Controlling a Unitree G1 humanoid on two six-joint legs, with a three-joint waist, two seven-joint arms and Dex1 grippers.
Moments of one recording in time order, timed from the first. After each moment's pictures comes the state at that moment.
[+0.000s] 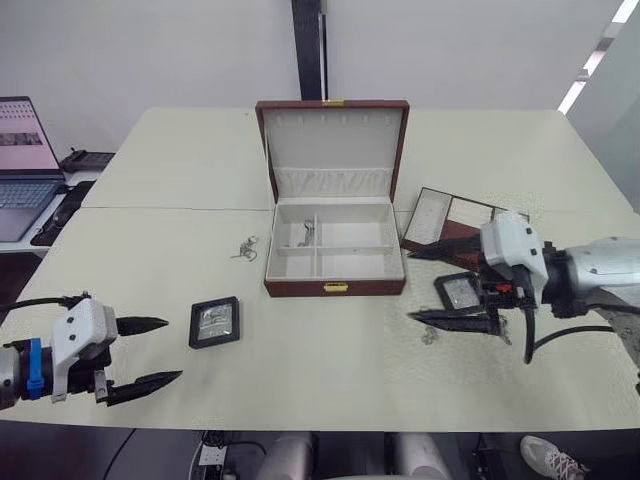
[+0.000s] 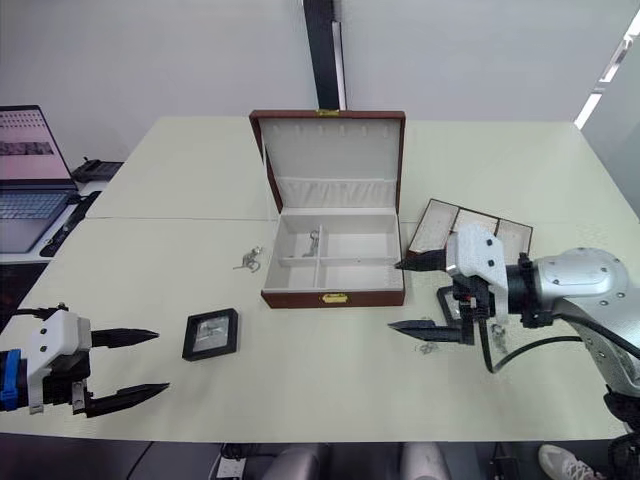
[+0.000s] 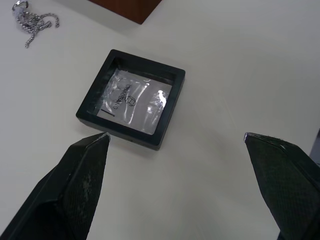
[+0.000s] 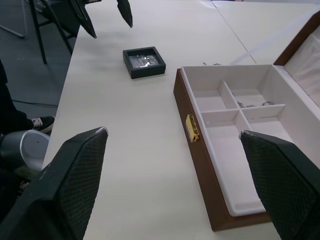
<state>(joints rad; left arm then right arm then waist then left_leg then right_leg) 0.32 0.99 0.52 -0.13 -0.41 0.16 -1.38 -0.40 -0.93 -0.01 -0.56 0.66 0.68 1.07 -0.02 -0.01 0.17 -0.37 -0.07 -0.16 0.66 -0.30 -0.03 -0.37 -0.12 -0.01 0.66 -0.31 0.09</state>
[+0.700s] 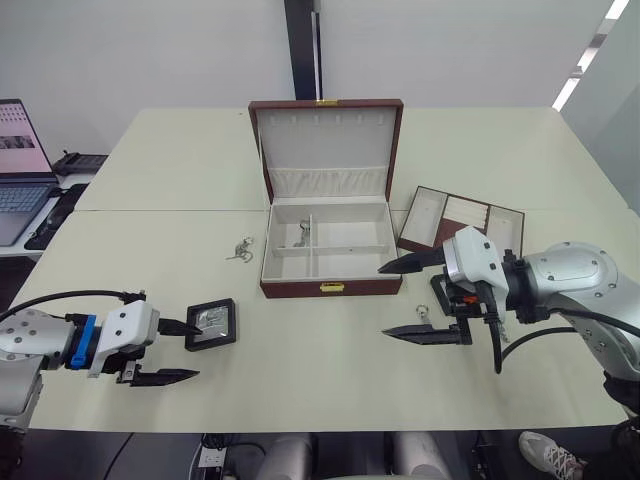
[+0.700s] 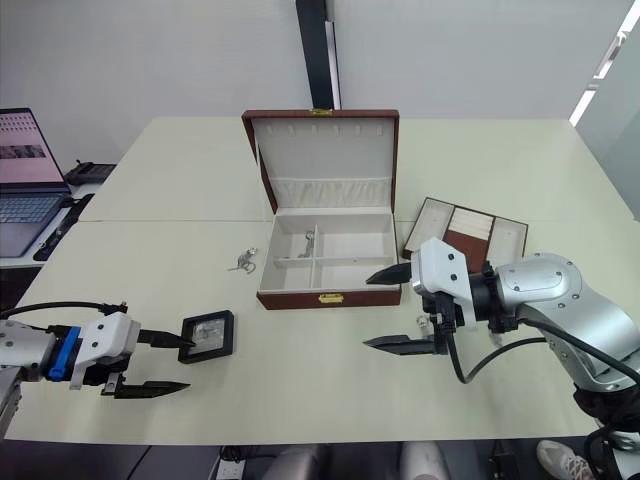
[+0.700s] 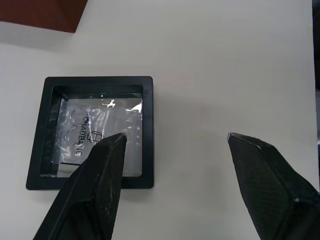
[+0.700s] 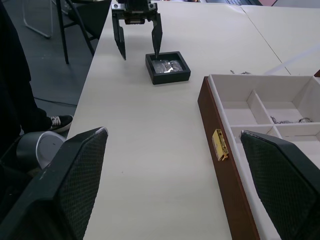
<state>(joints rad) 0.02 1.02 0.18 0.17 -0.30 -0.14 -1.54 -0.43 -0.85 0.12 -0.58 0.60 0.64 1.08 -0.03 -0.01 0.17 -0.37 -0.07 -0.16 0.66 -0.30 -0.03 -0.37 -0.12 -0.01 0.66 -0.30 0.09</state>
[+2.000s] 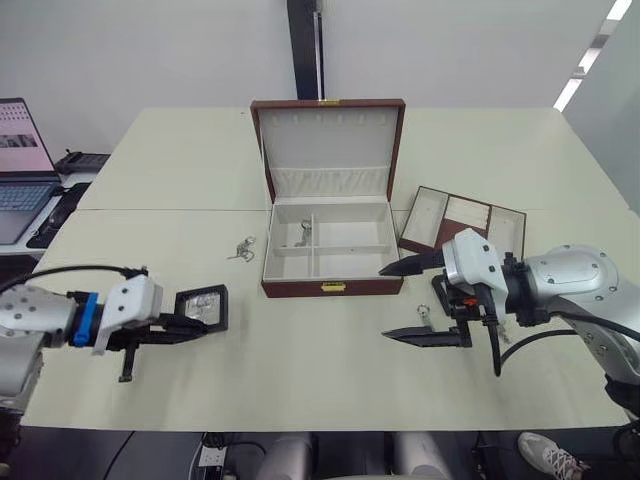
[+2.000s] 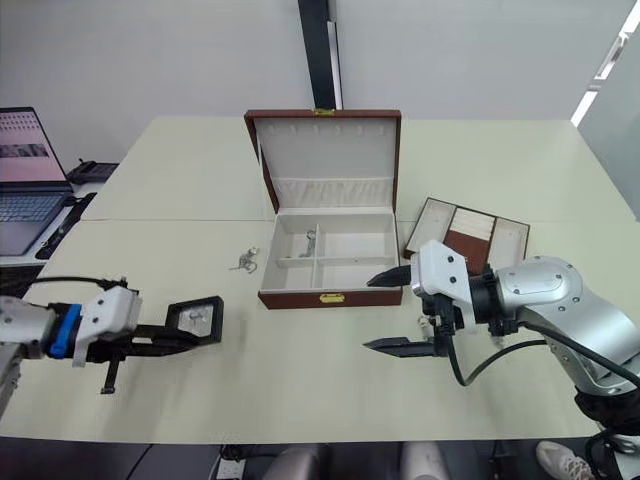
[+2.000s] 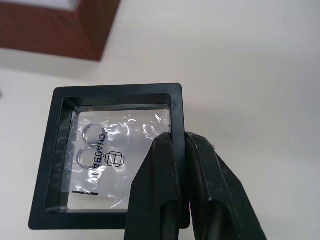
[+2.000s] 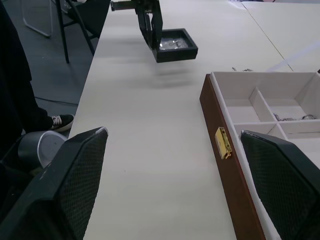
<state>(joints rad) -0.06 1.10 0.19 0.05 -0.40 0.03 -1.49 -0.41 -0.86 0.11 -0.59 0.60 0.66 1.05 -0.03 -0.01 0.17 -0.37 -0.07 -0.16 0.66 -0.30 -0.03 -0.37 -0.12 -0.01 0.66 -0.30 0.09</state>
